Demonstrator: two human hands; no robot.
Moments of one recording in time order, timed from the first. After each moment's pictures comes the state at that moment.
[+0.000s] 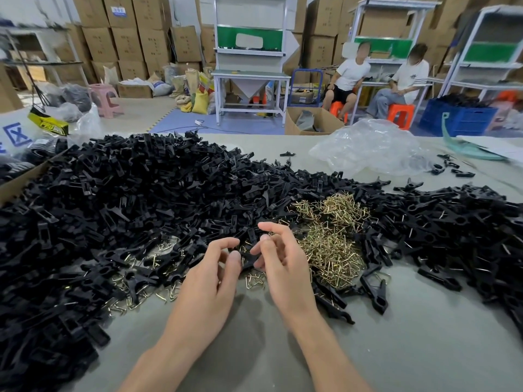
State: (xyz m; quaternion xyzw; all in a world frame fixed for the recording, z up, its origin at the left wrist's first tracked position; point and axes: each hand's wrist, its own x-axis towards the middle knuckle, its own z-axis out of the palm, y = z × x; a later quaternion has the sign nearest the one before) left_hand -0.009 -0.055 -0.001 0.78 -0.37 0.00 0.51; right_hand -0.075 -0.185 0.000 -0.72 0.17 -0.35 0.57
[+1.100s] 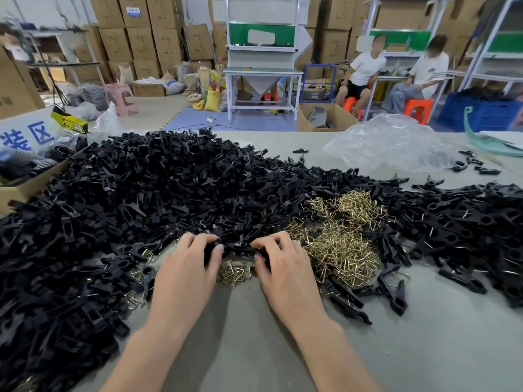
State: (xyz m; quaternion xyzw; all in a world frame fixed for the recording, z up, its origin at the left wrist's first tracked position) left_hand 0.026 -0.034 0.009 0.90 -0.29 0.12 0.31; right_hand -0.072 -0.175 -0.003 -0.93 0.18 -0.25 0.19
